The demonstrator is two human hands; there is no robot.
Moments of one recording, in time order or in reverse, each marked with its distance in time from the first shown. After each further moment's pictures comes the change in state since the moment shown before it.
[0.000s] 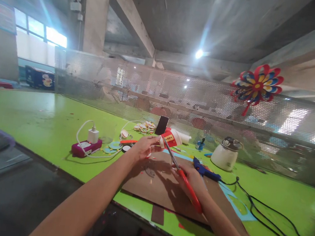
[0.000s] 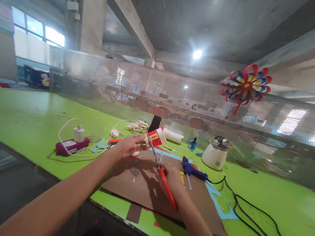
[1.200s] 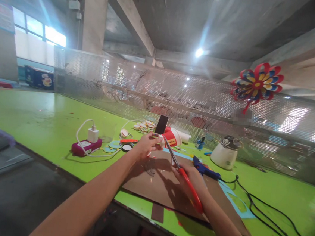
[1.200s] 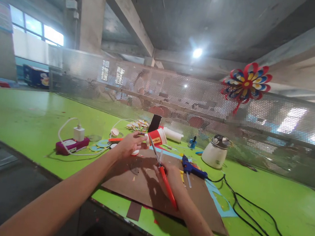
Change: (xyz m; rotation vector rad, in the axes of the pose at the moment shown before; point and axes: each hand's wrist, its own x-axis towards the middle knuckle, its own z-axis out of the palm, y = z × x) left_hand 0.001 -0.005 0.003 -0.011 0.059 0.035; right_hand 0.001 0.004 0.002 -0.014 0.000 -0.026
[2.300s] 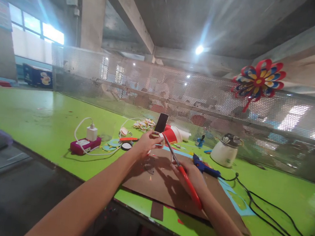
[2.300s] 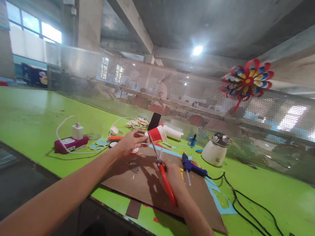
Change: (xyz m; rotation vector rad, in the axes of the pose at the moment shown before) left_hand 0.000 -0.004 0.003 0.044 0.019 0.072; right_hand 0.000 -0.005 -0.002 0.007 0.005 0.030
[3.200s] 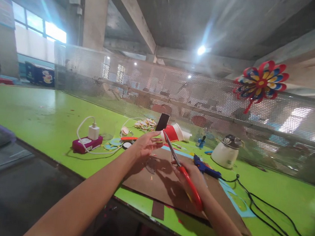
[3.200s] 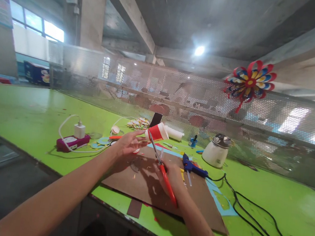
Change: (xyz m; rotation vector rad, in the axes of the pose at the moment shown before) left_hand 0.004 0.008 -0.006 -0.184 -0.058 -0.179; right_hand -0.003 -0.004 0.001 0.047 0.002 -0.011
